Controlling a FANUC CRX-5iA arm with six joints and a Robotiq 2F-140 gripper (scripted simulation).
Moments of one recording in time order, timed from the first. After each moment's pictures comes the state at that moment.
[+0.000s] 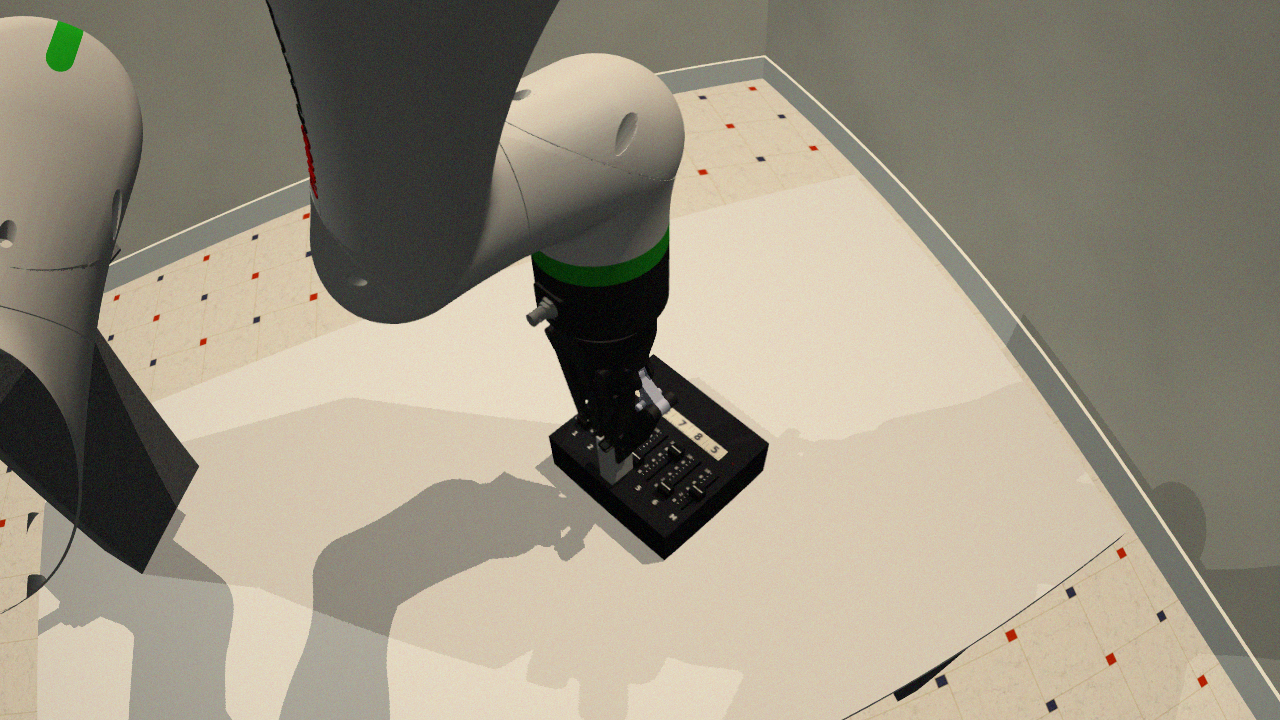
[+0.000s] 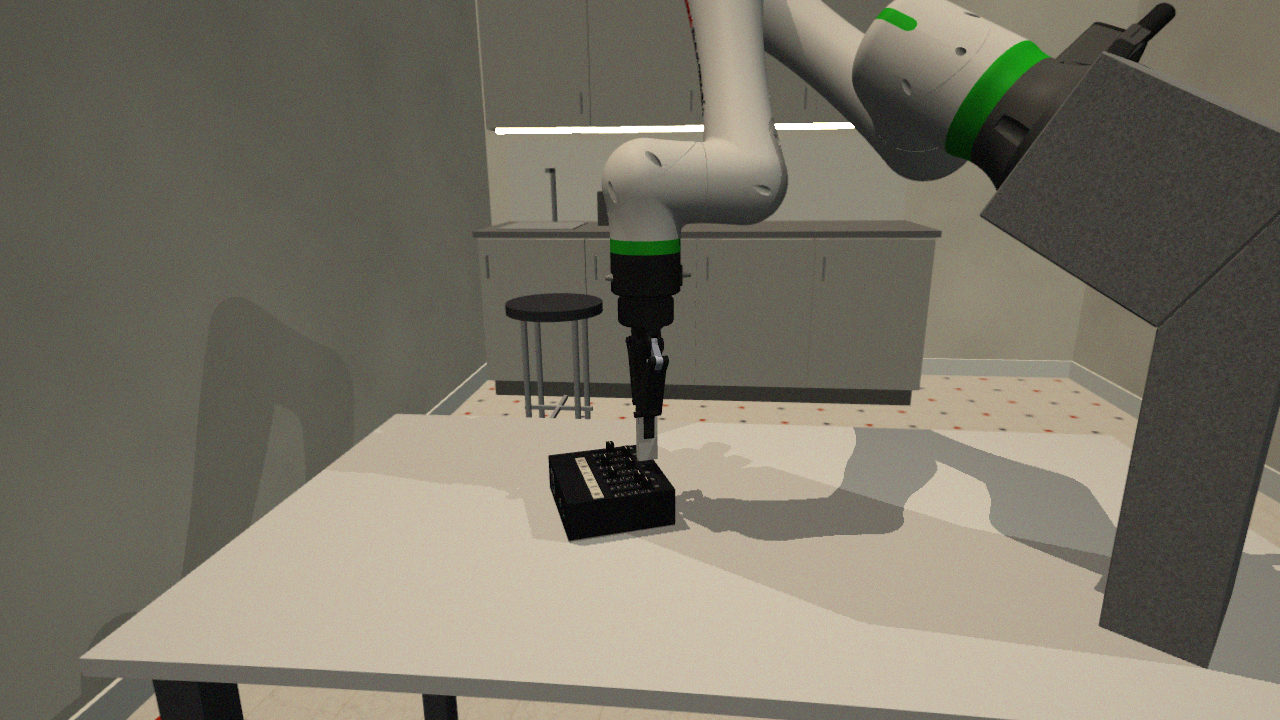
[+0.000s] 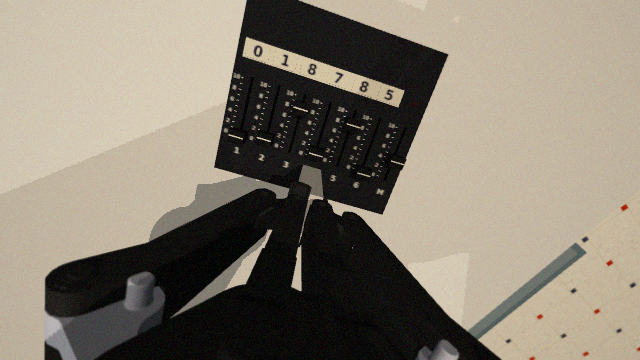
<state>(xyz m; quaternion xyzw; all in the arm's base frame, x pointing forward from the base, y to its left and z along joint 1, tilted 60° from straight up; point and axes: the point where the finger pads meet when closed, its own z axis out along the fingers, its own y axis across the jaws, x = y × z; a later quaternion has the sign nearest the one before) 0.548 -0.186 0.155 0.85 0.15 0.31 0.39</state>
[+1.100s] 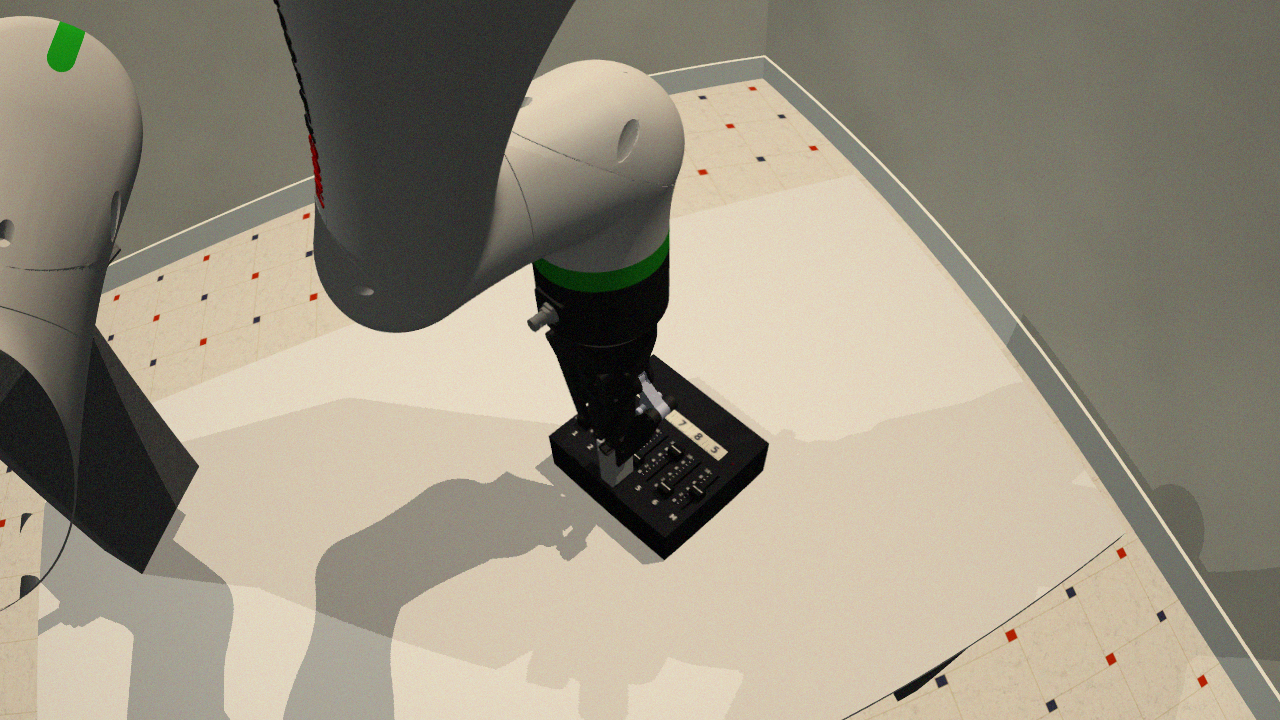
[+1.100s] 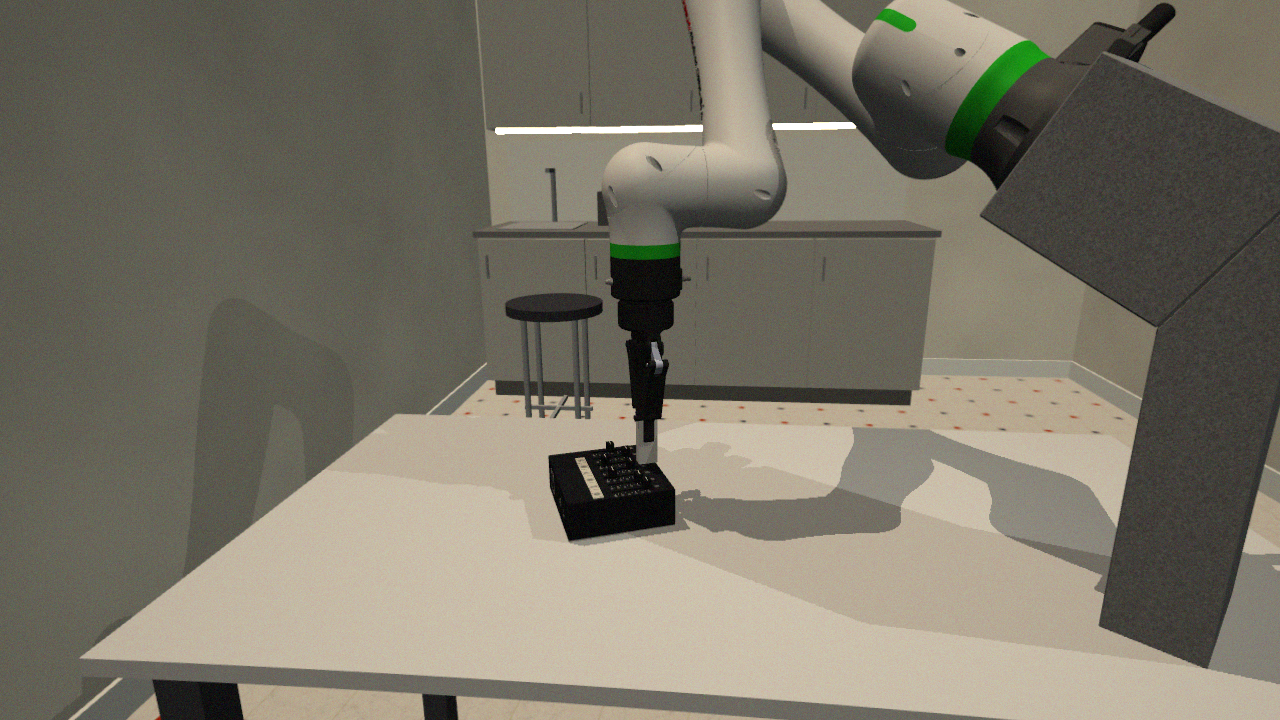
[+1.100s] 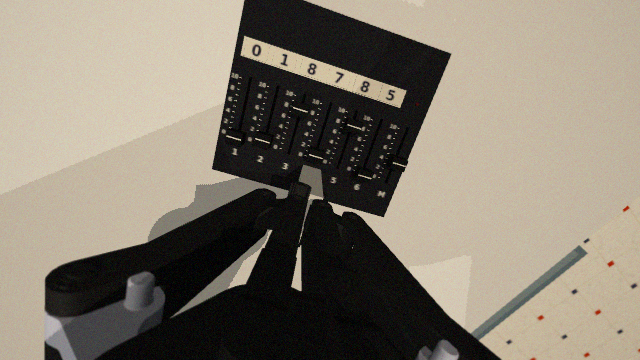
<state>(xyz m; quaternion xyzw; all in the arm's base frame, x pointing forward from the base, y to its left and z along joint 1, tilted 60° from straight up) 0.552 -0.189 0.152 0.85 0.15 0.31 0.39</state>
